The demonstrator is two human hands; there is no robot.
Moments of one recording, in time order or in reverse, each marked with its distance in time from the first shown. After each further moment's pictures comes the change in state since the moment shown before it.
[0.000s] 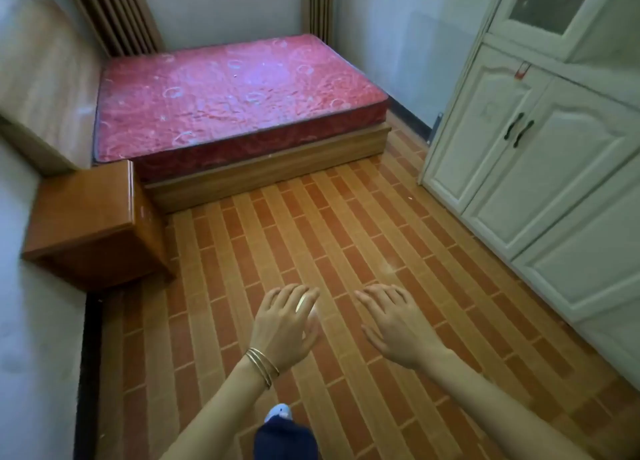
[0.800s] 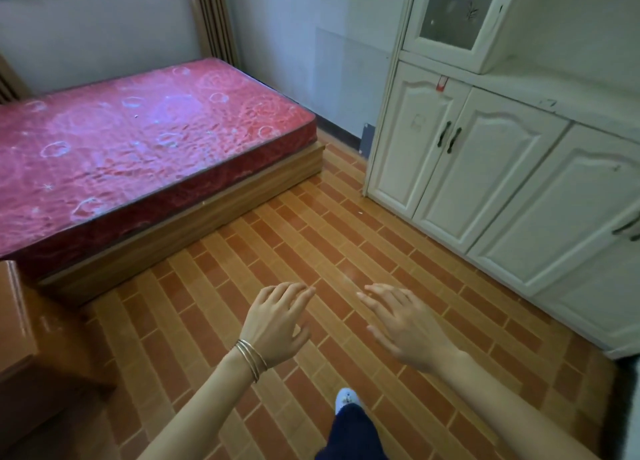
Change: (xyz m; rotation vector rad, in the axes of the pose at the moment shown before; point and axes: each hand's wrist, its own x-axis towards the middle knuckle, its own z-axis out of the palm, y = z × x) left_hand 0.220 -0.140 0.014 -0.136 -0.051 0.398; right_hand 0.156 0.058 -0.022 0.010 0.106 0.240
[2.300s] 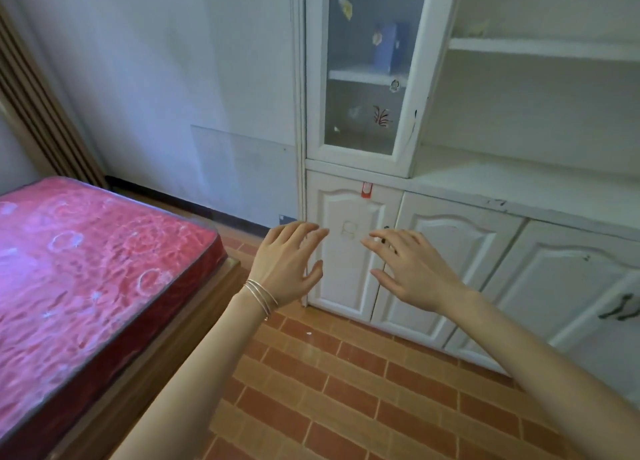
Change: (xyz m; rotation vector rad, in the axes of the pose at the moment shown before) left_hand 0.706 -0.169 -0.010 -0.001 0.186 0.415; right_hand 0.430 0.437 -0.131 -0.276 0.210 0.356
